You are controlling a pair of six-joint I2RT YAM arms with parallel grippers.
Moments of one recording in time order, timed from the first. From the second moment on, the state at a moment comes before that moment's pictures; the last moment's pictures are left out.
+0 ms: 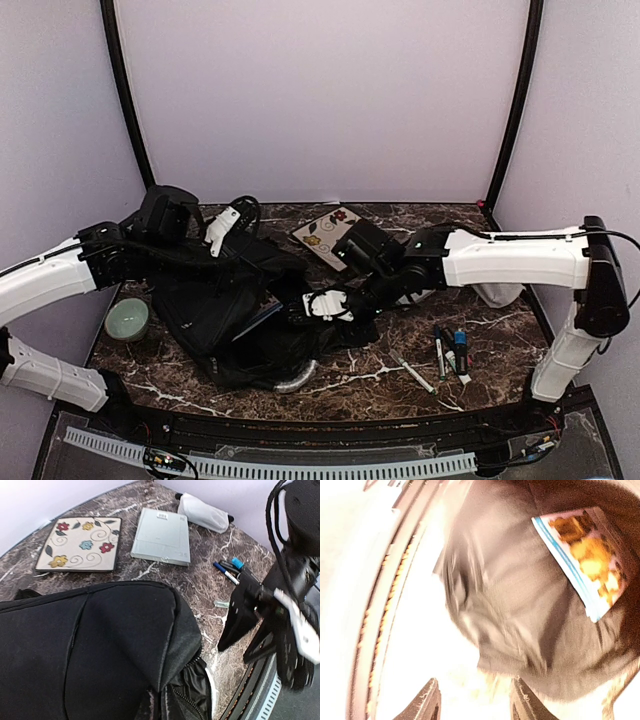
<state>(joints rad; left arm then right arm) -0.81 1.17 1.03 -0.52 0.19 -0.09 1.09 1.71 1.31 -0.61 -0.35 -0.66</state>
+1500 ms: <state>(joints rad) -1.12 1.64 1.16 -0.50 0.44 0.25 0.18 1.93 1.43 -0.63 -0.38 -0.21</state>
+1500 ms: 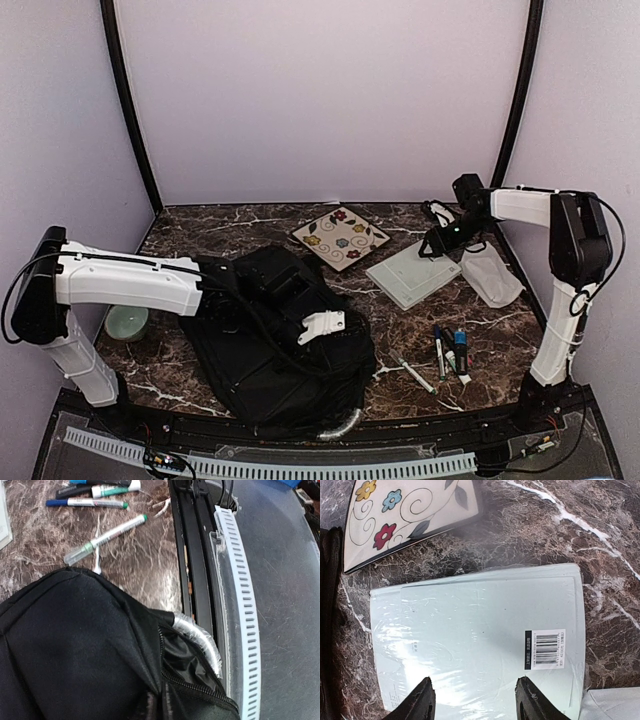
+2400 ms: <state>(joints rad) -0.87 1.21 0.95 -1.09 -0.10 -0.94 0.18 1.91 1.43 -0.65 -0.43 -0.22</state>
